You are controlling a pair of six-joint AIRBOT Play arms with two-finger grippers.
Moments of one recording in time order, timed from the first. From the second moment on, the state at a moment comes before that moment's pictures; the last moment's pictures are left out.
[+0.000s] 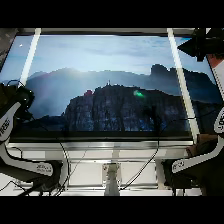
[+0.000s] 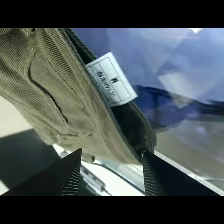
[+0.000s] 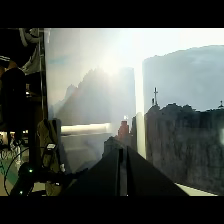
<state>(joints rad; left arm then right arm) 0.25 -1.64 1.04 -0.67 1.31 1.44 -0.37 -1.73 2.03 -0.61 1.50 1.62</state>
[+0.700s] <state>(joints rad) 0.32 -1.65 1.04 -0.65 1.32 1.42 -0.37 -1.73 2.03 -0.61 1.50 1.62</state>
